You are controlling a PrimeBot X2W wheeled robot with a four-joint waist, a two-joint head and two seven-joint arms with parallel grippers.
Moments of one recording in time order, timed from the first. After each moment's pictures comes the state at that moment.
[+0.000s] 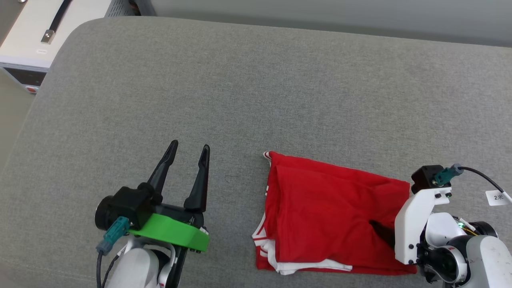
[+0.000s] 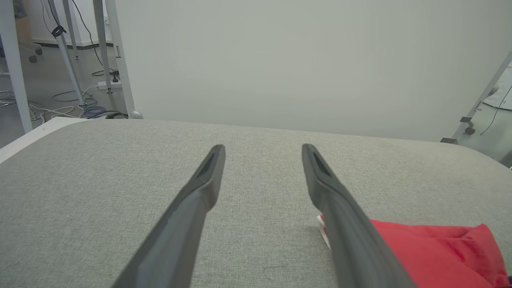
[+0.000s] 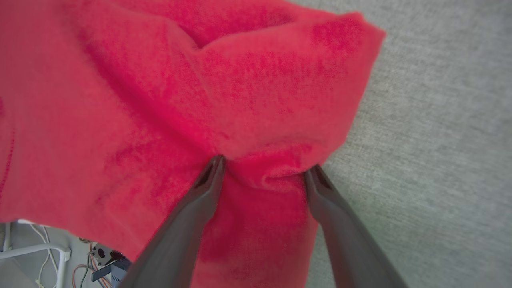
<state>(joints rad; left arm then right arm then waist) -0.12 0.13 -0.19 0.04 -0.29 -0.13 -0.26 -0.13 -0.12 0.04 -0.01 0.36 0.13 0.99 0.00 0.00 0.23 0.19</state>
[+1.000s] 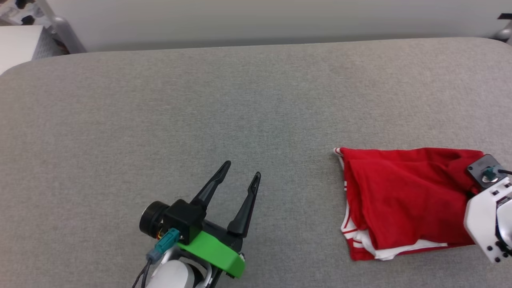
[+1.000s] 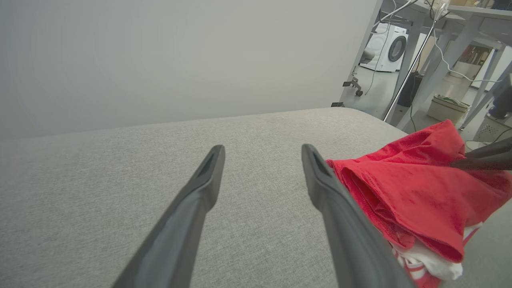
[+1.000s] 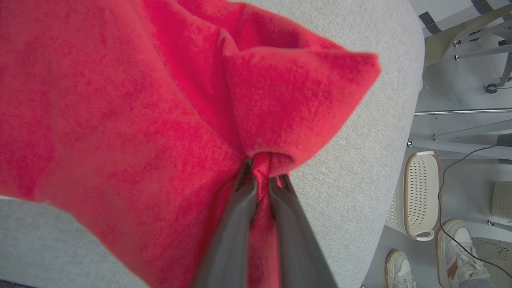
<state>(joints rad) -0.13 0.15 -0.40 0.07 -0.28 -0.13 -0.26 -0.17 -0.70 0.29 -0.06 0.25 0.13 0.69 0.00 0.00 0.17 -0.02</state>
